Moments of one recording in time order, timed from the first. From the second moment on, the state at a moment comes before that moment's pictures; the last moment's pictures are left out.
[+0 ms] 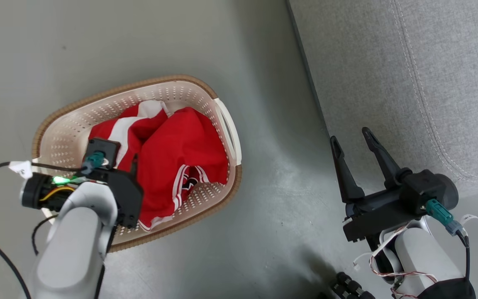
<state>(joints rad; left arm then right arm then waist) -0.57 0.19 -0.26 0.62 -0.12 -0.05 0.22 -0.34 -0.06 0.26 0.28 0.16 0.05 -0.25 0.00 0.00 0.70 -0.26</state>
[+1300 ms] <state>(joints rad) -0.69 0.26 -0.21 0.73 -0.13 -0.02 0.29 -0.34 -0.05 0.31 0.24 0.20 0.04 -0.25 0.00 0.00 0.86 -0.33</state>
